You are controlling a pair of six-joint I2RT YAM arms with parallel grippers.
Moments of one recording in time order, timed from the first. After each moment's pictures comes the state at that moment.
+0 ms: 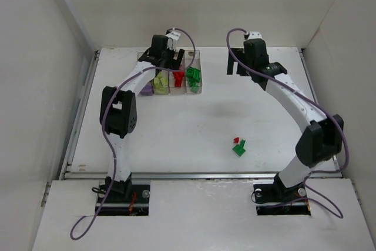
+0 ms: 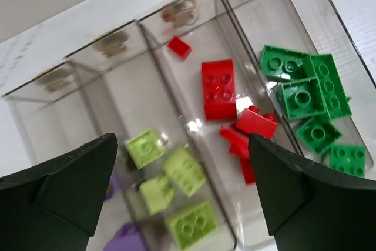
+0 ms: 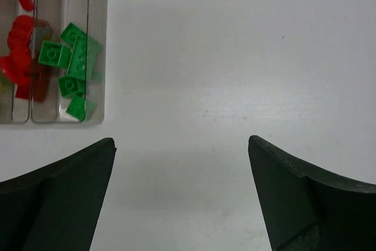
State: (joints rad) left arm -0.31 2.14 1.81 -0.26 -0.02 0.15; right arm 0.35 1.67 1.53 -0.44 0.23 0.24
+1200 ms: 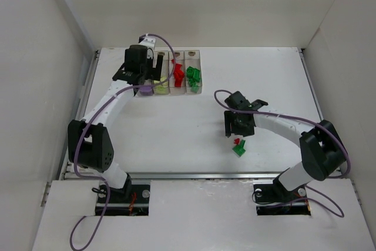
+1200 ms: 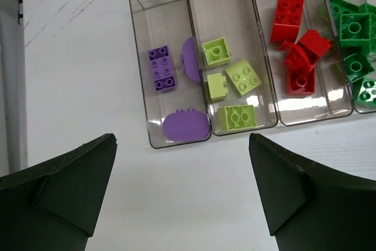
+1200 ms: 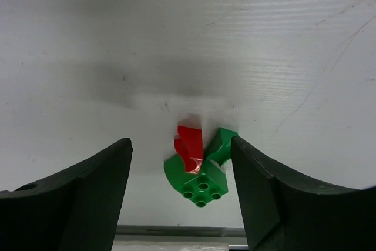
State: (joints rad) left arm -0.27 1.58 1.33 -0.31 -0.21 0.05; right arm 0.59 1.52 0.95 -0.72 0.15 0.56
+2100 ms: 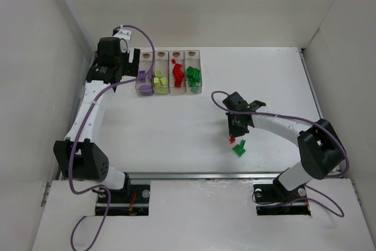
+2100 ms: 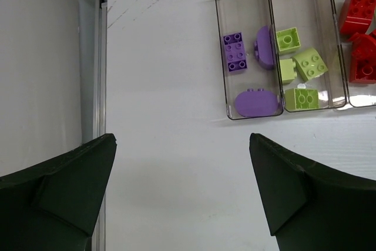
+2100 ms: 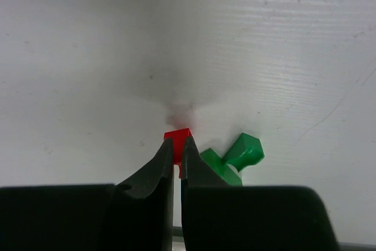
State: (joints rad) left arm -0.09 1.46 1.46 -0.55 -0.18 0.16; right arm 0.60 1.53 0.94 -0.68 0.13 0.54
